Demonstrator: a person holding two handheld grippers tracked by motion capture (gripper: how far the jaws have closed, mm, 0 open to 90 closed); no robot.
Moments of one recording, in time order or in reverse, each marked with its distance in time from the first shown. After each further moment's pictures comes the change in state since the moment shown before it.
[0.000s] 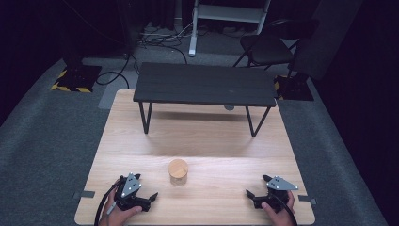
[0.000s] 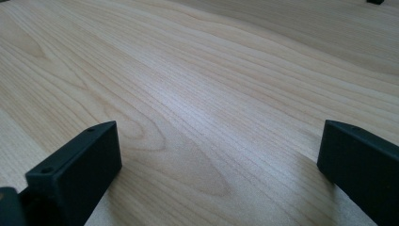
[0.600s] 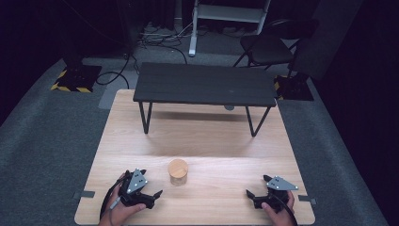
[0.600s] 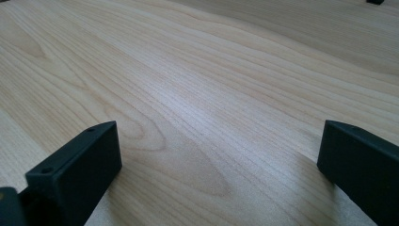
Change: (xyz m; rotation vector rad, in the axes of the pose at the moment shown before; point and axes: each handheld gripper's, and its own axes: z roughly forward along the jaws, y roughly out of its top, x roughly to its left) left arm -0.008 0.046 0.003 0.006 -0.034 0.102; right arm 0.000 0.000 0.000 0.000 0.000 0.000
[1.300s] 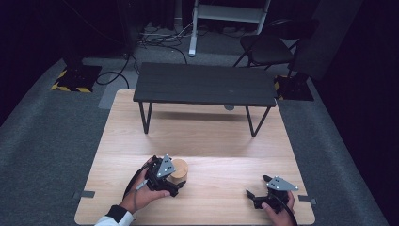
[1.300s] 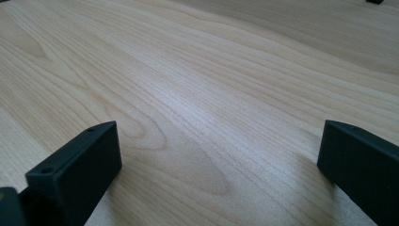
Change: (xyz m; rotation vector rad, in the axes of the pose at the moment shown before) left arm -0.003 0.075 0.050 0.045 -0.101 0.100; right arm 0.001 0.000 0.000 0.000 -0.002 0.001
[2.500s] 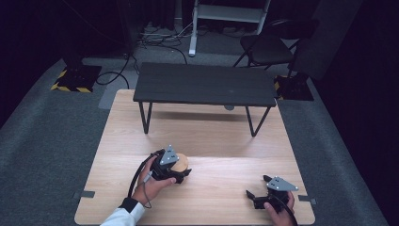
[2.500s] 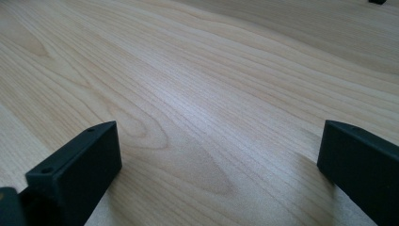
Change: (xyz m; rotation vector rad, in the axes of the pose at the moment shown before) left arm 0.026 0.020 0.002 -0.060 -0.036 -0.109; right arm -0.001 0.000 0.000 0.000 0.005 -0.004
